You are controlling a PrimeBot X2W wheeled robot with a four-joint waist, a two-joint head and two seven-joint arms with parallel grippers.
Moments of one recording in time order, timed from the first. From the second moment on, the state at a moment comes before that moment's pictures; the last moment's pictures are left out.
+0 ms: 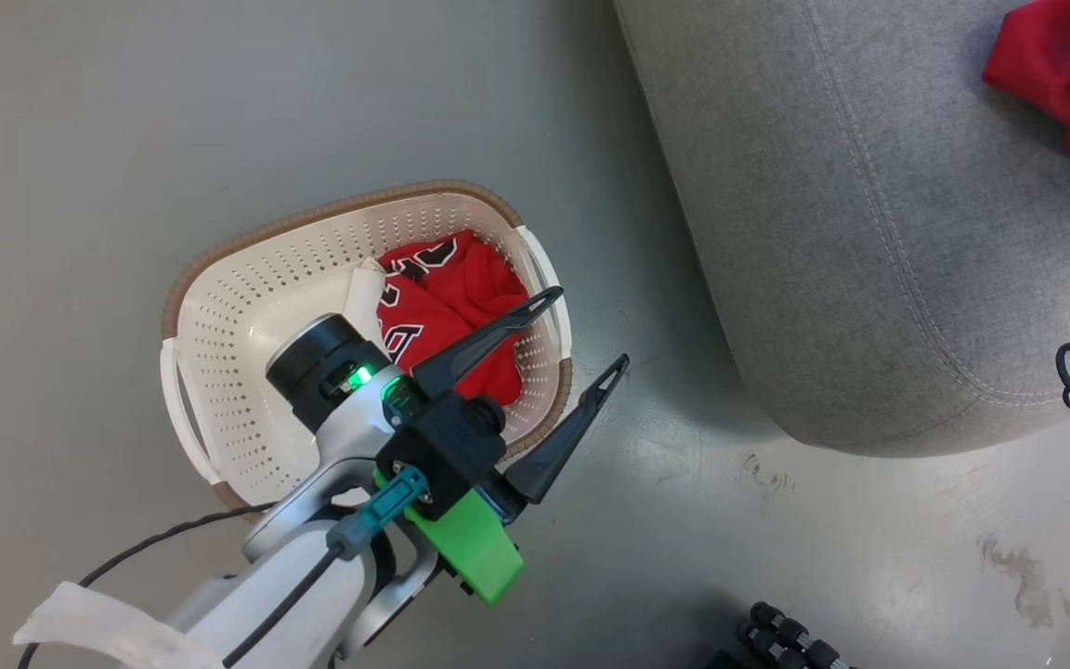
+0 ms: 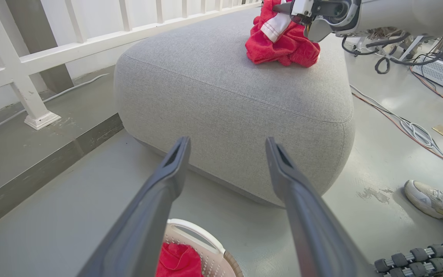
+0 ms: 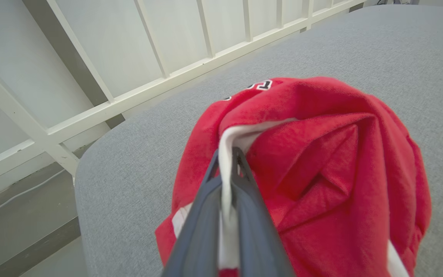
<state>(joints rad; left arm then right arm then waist) -0.44 0.27 -0.77 -0.20 -0.27 -0.12 0.01 -0.84 -0.29 -0.05 0.81 0.53 -0.05 -0.25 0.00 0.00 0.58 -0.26</state>
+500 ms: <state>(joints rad) -0.44 0.27 -0.78 -0.13 -0.30 -0.12 -0.06 -0.83 -0.28 -0.01 0.87 0.48 0.01 -0.25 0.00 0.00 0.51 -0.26</state>
